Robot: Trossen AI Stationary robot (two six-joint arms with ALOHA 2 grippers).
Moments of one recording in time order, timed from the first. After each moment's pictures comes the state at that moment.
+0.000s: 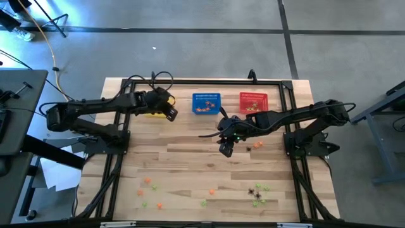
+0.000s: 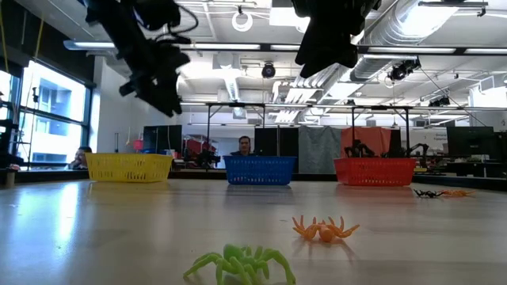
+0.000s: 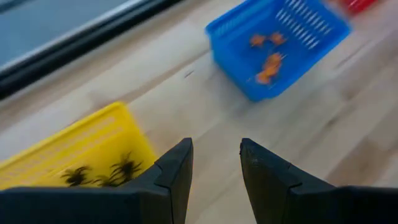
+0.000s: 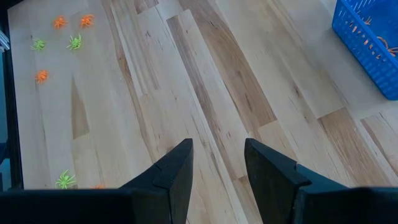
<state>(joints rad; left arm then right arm) 0.33 1.19 0.82 -0.53 -0.29 -0.48 0.12 1.51 1.22 -0.62 0.10 0.52</state>
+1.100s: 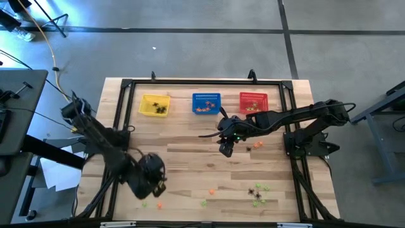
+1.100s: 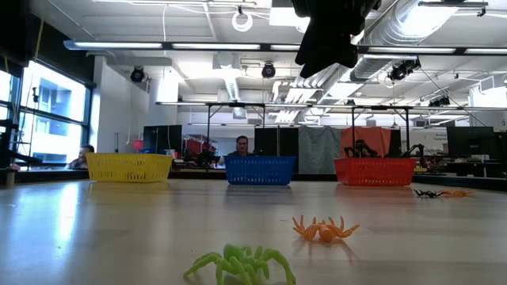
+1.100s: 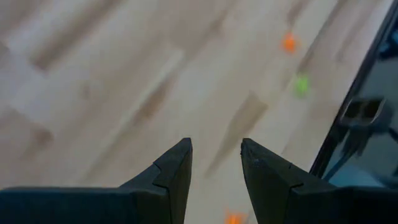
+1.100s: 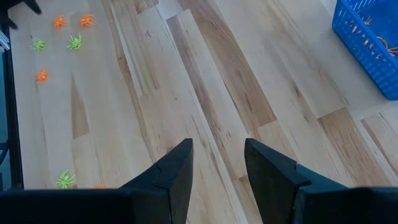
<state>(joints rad) -0.81 1.45 1.03 -0.74 -0.43 -1.42 0.12 1.51 1.22 -0.62 0.10 0.52</state>
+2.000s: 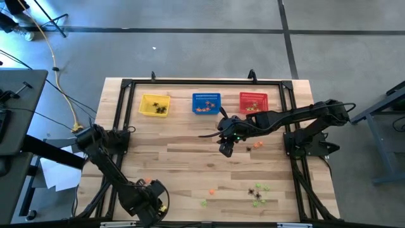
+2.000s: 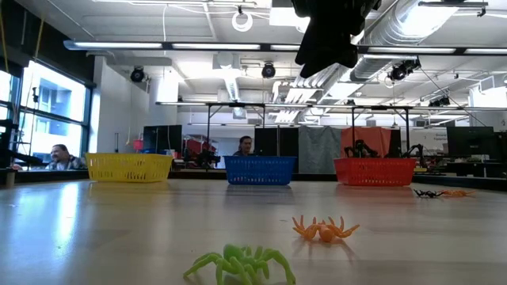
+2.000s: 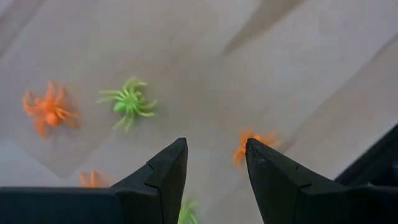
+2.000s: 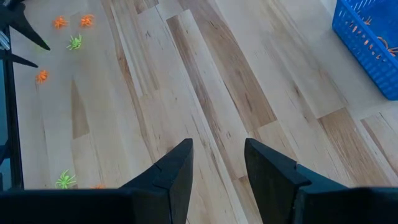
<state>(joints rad) -0.94 1.89 1.26 -0.86 -0.18 -1.69 0.12 1.51 1.22 -0.62 0.10 0.52</state>
